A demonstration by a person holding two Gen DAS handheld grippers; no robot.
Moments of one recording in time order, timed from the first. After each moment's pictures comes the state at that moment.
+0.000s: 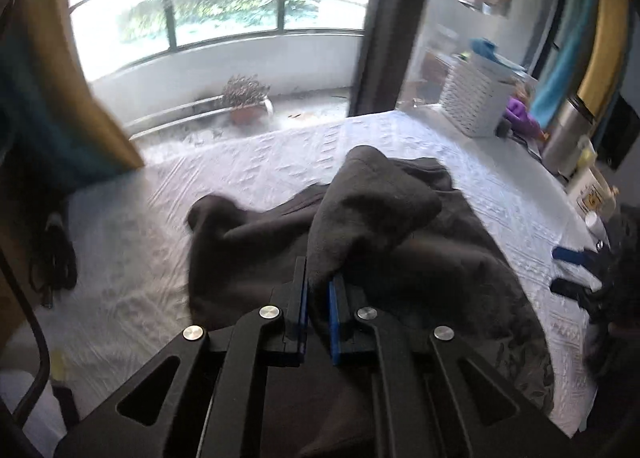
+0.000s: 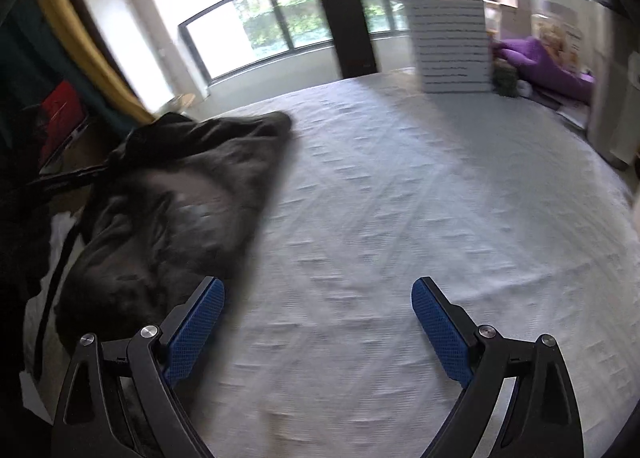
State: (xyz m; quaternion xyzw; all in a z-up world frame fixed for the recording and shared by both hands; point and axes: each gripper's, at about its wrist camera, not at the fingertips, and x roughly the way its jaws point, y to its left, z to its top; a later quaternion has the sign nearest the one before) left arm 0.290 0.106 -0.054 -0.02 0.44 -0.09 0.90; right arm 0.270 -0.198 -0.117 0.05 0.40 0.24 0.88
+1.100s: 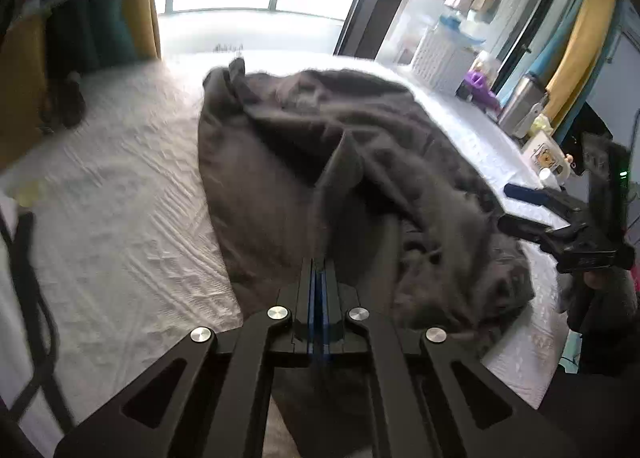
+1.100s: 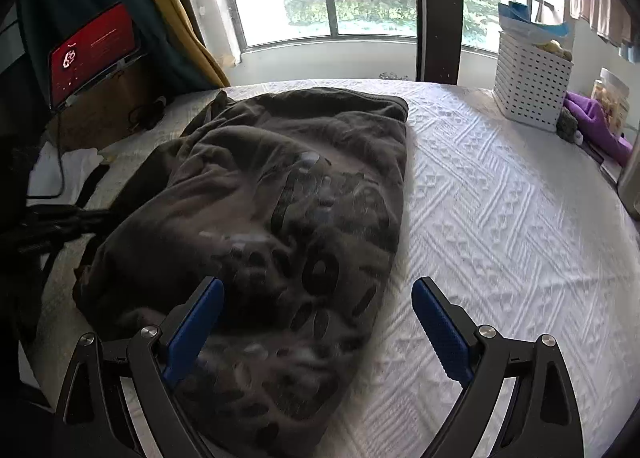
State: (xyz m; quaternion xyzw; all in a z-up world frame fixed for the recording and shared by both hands) left arm 0.166 0.119 -0.090 -0.09 0.44 -0.15 0.88; right arm 0.215 -0.114 -0.102 -0.04 0.40 0.26 0.88
